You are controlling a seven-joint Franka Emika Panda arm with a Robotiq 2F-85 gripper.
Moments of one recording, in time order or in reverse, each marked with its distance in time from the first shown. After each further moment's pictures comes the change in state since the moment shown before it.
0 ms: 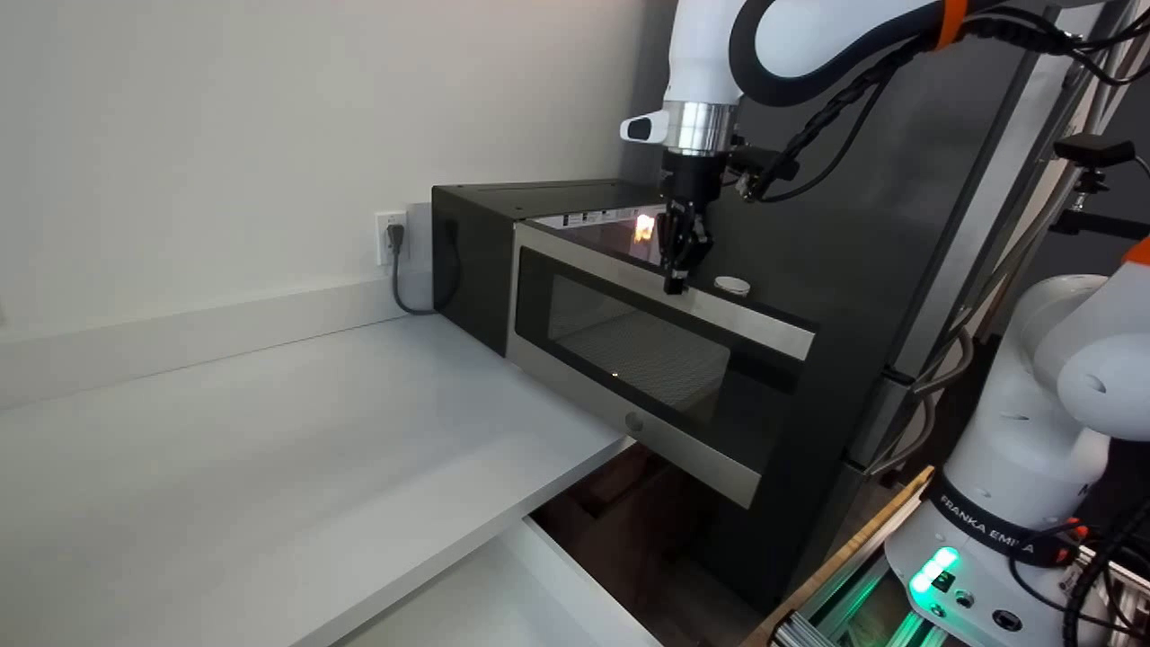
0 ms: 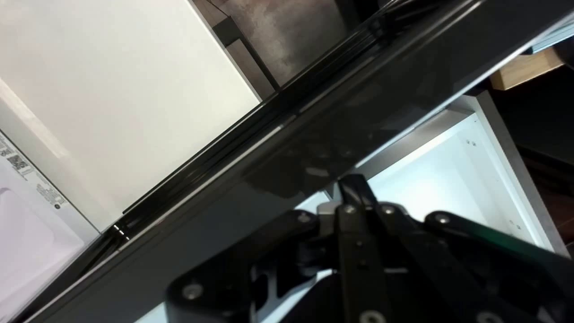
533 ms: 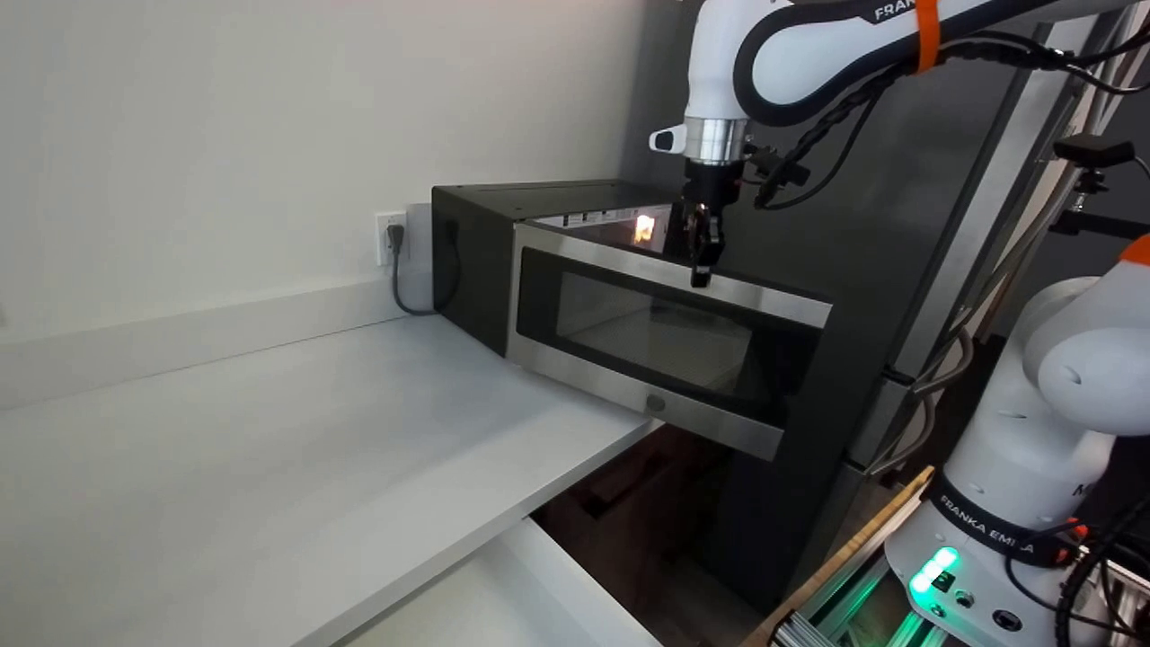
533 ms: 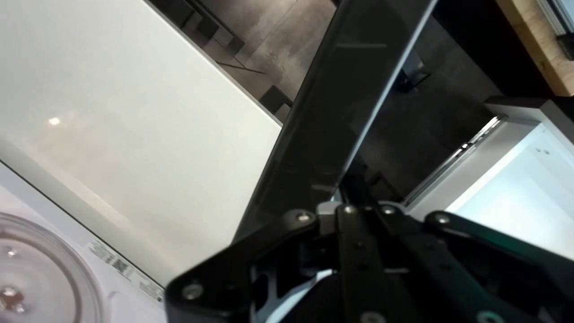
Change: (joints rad) arm -0.118 -0.014 -0.034 -0.036 -0.109 -0.002 0.136
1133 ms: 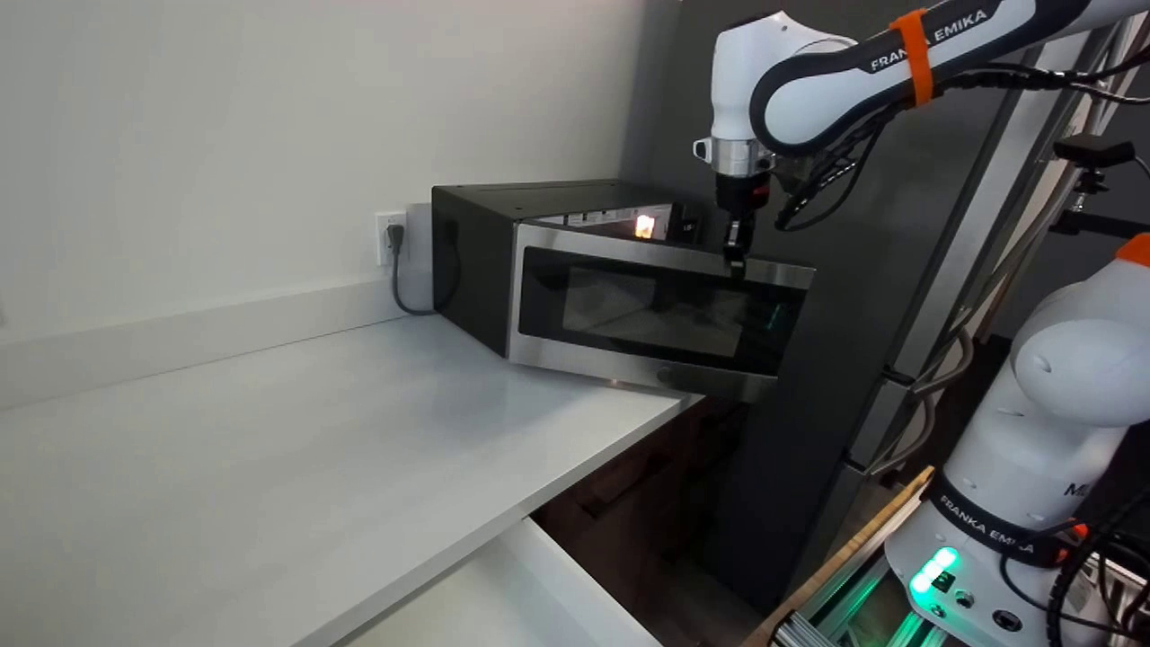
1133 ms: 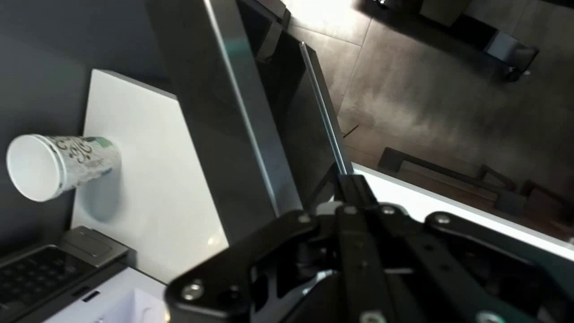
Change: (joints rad) arm -0.151 -0.020 -0.004 -0.045 -0.227 -0.002 0.376
